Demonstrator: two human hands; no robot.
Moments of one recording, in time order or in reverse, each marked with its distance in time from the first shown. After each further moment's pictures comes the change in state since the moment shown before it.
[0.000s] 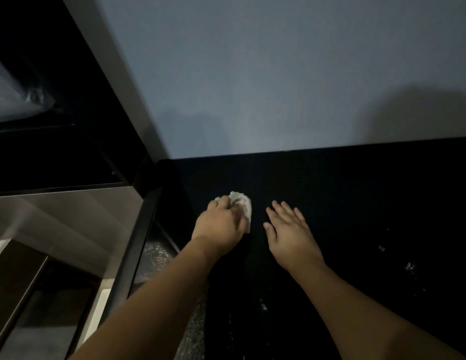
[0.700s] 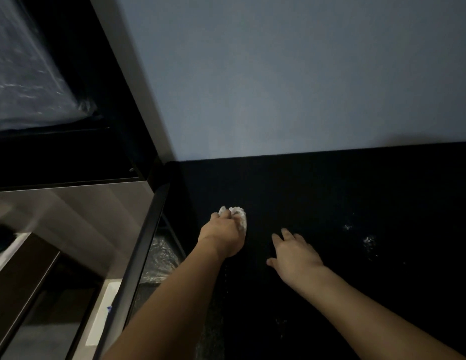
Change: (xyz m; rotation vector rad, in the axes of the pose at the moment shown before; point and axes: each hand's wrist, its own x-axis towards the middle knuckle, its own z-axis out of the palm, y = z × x) left_hand -0.064 0.036 -0.009 0.020 -0.272 -0.124; right_hand -0.098 -0.024 -0.052 -0.193 -0.489 0.188
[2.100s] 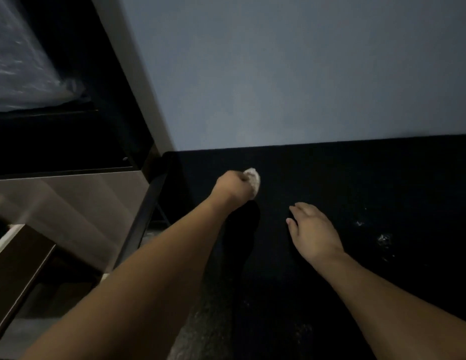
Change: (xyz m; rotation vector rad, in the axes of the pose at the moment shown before) left_hand 0.046 0.022 -0.047 -0.730 0.260 -0.063; right_hand 0.053 0.046 0.017 0.154 0.557 -0.045
